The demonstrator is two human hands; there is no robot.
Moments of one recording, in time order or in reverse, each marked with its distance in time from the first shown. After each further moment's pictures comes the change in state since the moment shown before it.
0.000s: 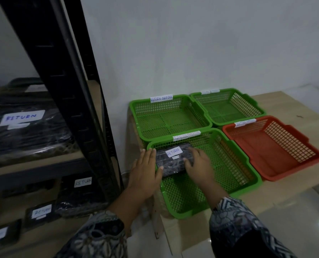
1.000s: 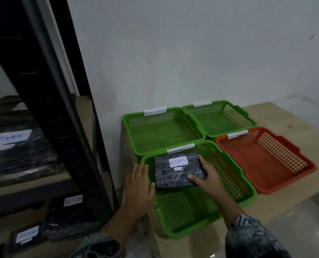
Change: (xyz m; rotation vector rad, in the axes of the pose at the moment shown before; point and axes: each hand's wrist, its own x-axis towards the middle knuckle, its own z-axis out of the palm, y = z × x) left_hand 0.012 -0.005 0.016 0.084 0.059 0.003; right_hand 0.010 0.050 -0.025 0.456 -0.051 -0.005
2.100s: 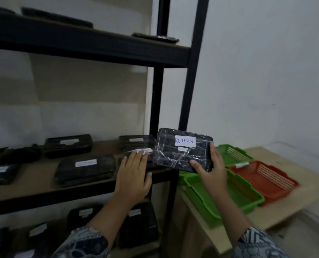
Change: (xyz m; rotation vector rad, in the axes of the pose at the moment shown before) left_hand -0.188 -0.147 -0.267 0.144 0.566 0.315; right_hand -0.226 -0.300 0.086 0.158 0.527 -0.515
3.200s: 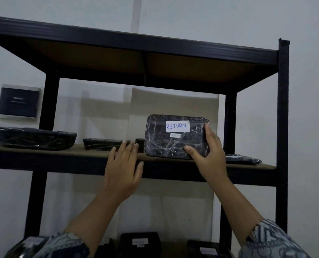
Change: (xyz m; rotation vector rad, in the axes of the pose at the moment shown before) left_hand 0.127 -0.205 -0.310 0.366 0.483 -0.169; right_hand 0.183 -0.341 0.157 0.295 -0.030 -0.538
